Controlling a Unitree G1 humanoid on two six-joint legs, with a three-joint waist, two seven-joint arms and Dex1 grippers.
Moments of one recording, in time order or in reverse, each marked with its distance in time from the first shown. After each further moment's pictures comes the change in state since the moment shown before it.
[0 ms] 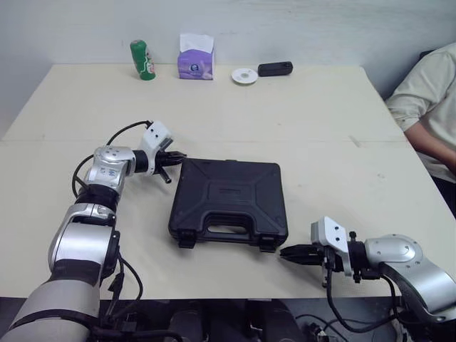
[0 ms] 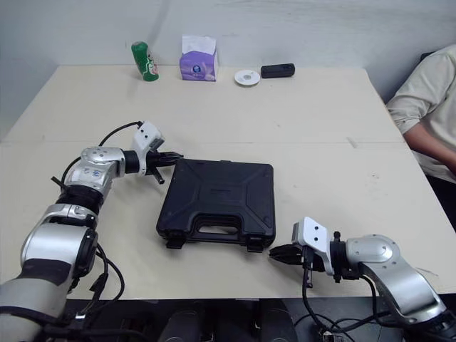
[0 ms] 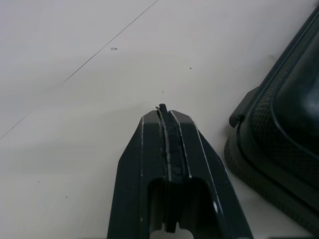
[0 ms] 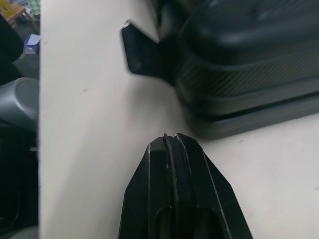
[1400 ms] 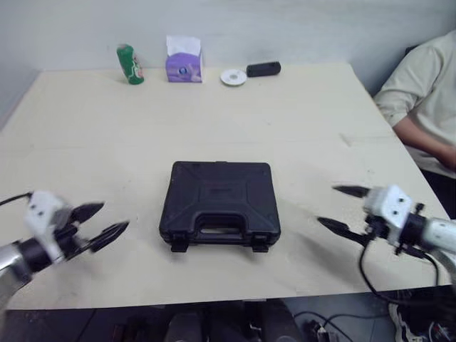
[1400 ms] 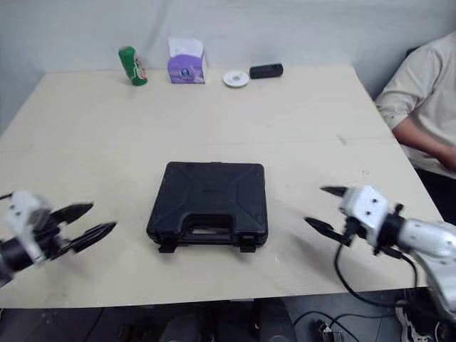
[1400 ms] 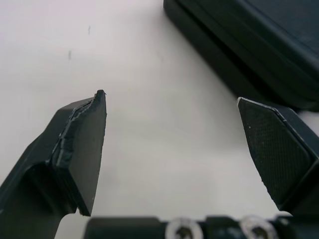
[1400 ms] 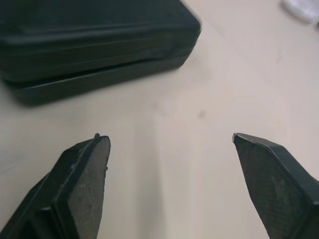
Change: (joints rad) left arm 1.375 0.293 0.830 -1.506 -0.656 0.727 0.149; right arm 0.228 -0.162 -0.432 -0.008 0.133 -0.110 -0.136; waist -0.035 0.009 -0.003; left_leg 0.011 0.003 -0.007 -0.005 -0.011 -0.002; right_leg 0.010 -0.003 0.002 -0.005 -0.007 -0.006
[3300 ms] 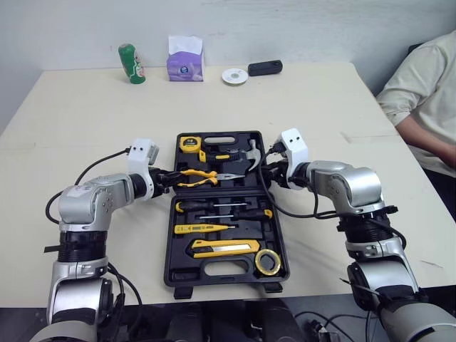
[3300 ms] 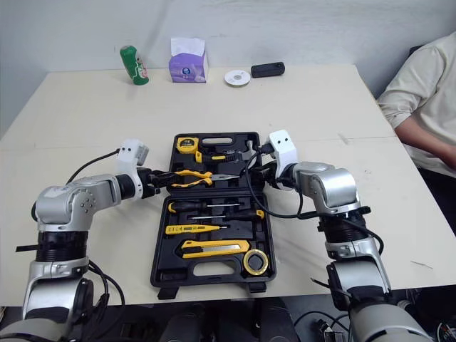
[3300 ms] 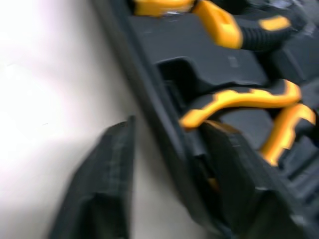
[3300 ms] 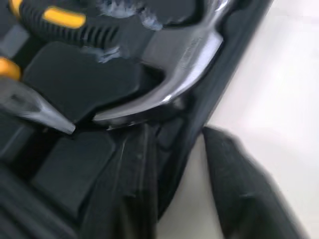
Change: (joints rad) left arm -0.914 -0.299 -0.589 0.393 0.251 0.420 0.374; right arm -1.009 0.625 0.414 0.495 -0.235 0.790 -0.470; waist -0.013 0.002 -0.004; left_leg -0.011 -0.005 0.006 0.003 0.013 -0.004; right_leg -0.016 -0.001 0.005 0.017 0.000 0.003
